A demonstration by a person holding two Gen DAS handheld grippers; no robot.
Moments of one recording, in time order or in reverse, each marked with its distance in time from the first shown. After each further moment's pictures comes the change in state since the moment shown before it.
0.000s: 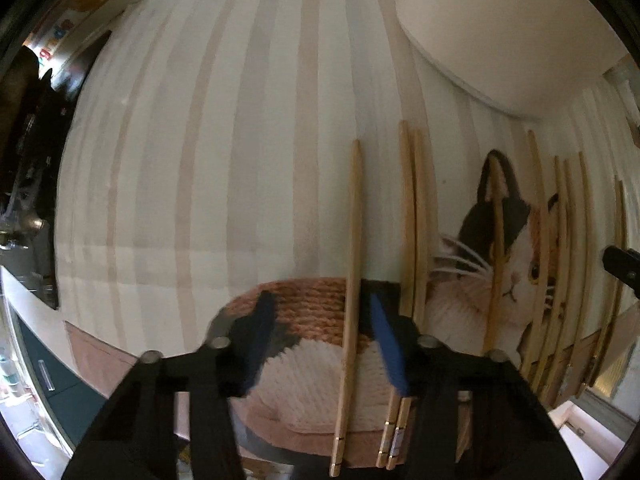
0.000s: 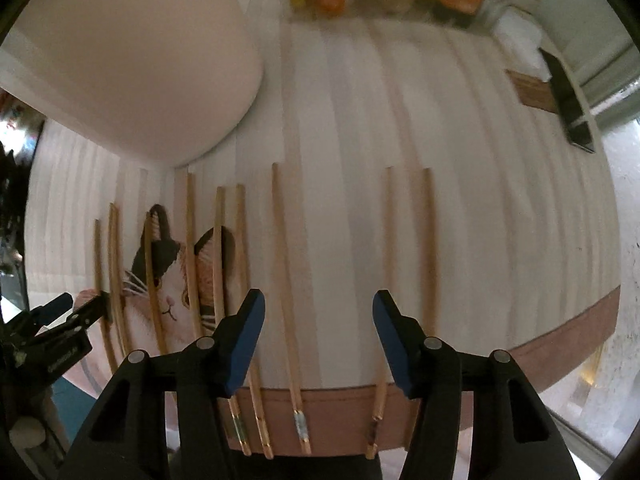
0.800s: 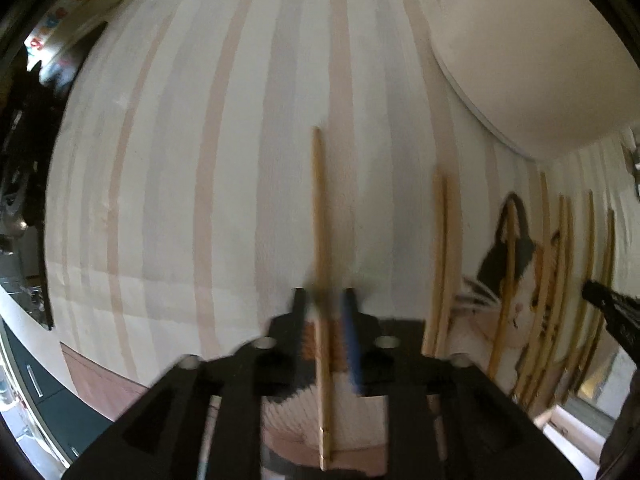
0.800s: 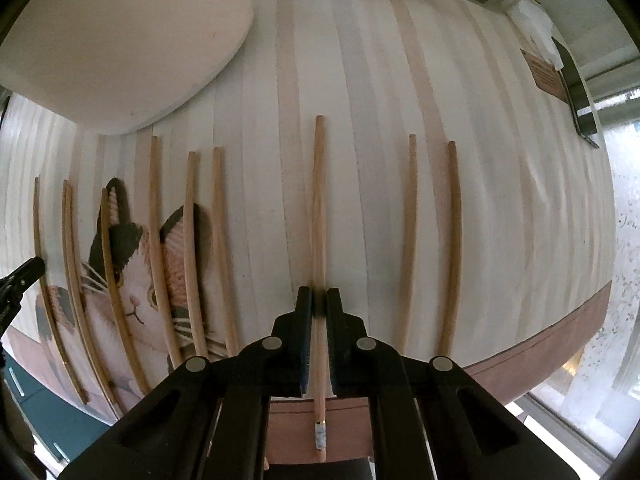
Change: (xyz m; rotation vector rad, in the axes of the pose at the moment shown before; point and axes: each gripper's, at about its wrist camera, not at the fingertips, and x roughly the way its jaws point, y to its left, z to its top) left arm -0.011 0.057 0.046 -0.009 0.047 -0.082; right arm 0.027 0.012 -0.004 -0.012 0.105 -0.104
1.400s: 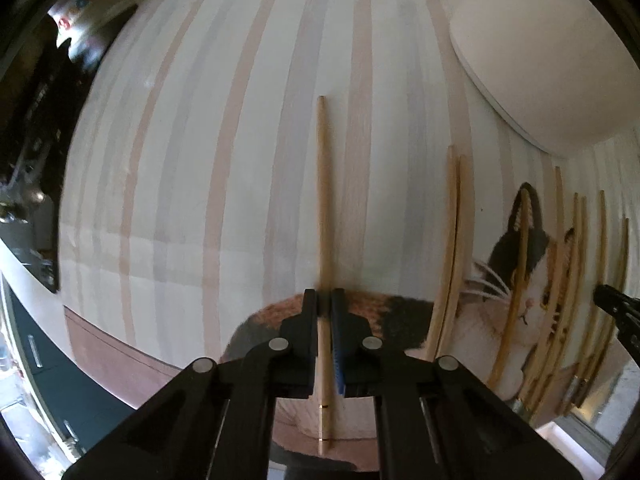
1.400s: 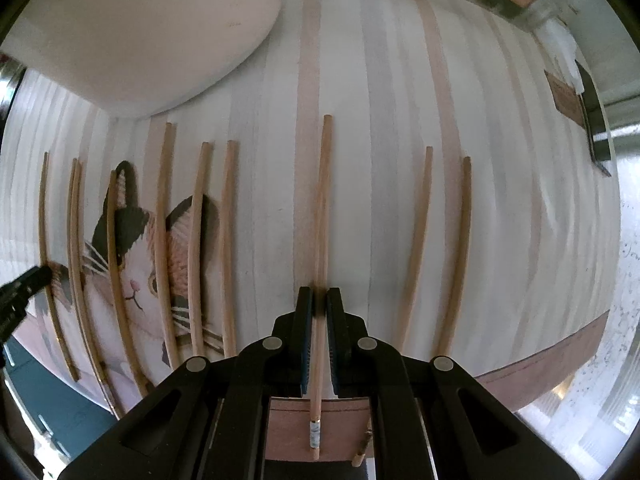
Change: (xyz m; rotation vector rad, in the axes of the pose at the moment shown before) left arm -0.015 -0.007 -0.017 -0.085 -0.024 0.099; right arm 0.014 0.020 0.019 -0.100 0.006 0.020
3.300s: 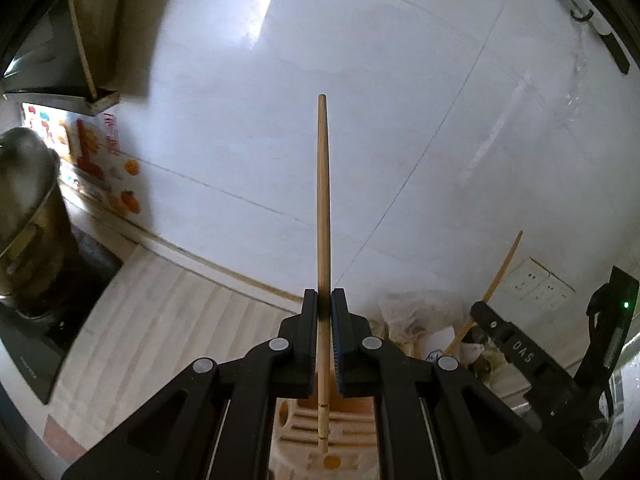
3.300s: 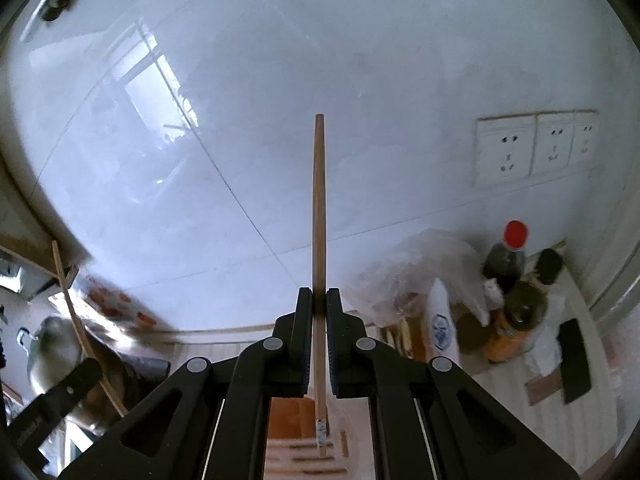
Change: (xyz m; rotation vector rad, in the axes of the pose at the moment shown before) left arm -0.344 -0.037 0.124 -0.254 -0.773 -0.352; right arm -0.338 -0.026 0.152 0.189 -0.843 0.341
